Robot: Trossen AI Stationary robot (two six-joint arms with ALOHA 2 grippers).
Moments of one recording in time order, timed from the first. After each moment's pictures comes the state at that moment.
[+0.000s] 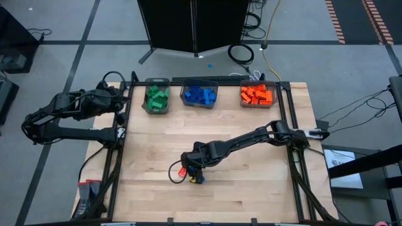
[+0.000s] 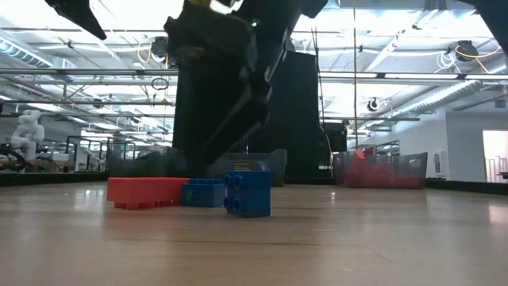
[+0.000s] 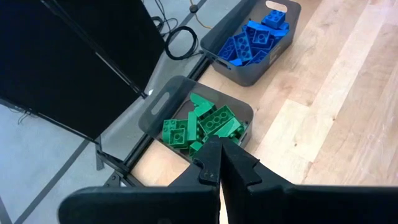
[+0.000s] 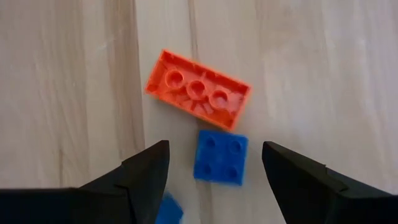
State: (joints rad) left arm 0.18 0.69 1.15 -1.27 -0.50 -0.10; right arm 0.23 2.23 1.79 -0.67 0.02 0.38
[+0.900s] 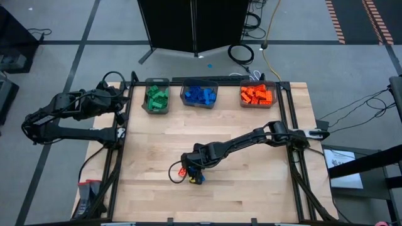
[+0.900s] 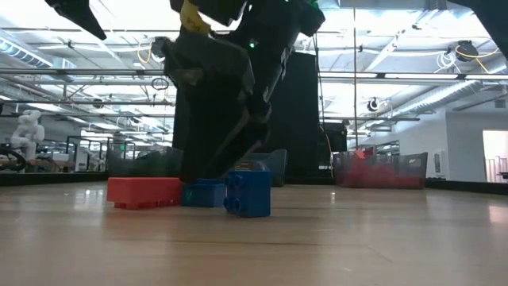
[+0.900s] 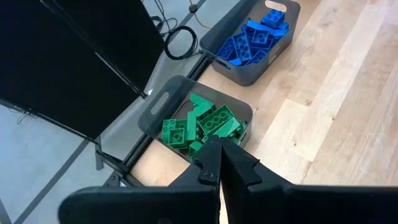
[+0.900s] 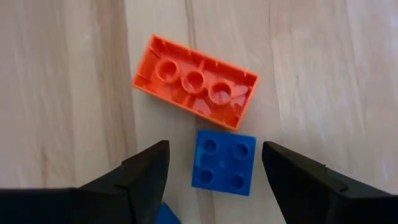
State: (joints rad) left arm 0.18 0.69 1.15 -1.27 -0.50 -0.10; right arm 0.23 2.26 1.75 -0.60 0.00 0.40
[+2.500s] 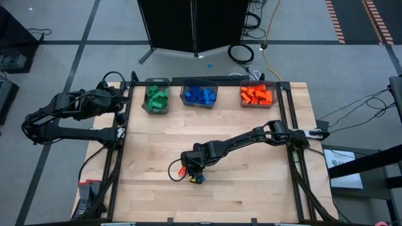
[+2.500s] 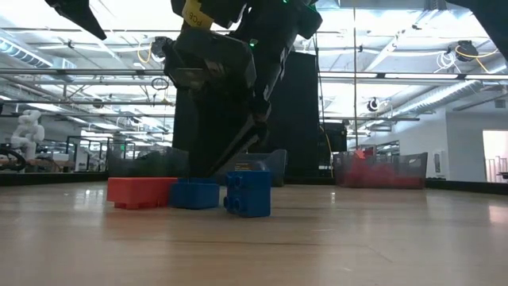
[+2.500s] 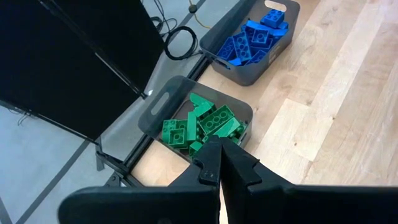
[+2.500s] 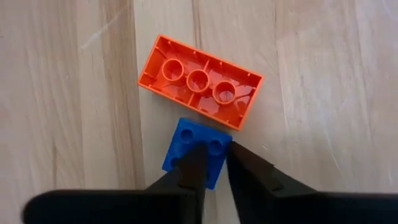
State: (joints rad) left arm 0.18 0.69 1.15 -1.27 -0.50 -0.09; right arm 0.21 2.26 1.75 -0.60 -0.05 0.38
